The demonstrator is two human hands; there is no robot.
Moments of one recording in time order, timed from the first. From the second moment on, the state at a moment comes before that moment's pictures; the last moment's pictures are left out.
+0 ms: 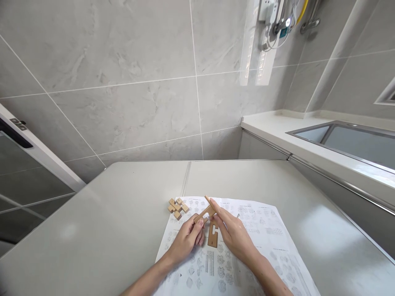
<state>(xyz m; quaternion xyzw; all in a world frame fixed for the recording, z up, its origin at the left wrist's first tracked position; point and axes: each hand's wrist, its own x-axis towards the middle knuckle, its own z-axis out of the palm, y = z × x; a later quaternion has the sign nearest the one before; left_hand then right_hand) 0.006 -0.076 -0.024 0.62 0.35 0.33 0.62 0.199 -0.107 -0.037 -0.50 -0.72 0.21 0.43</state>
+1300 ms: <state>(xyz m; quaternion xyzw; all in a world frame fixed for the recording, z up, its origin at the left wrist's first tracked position) 0.008 -0.084 -0.019 0.64 0.35 0.31 0.61 0.193 -0.110 -0.049 -0.52 -0.70 0.21 0.43</state>
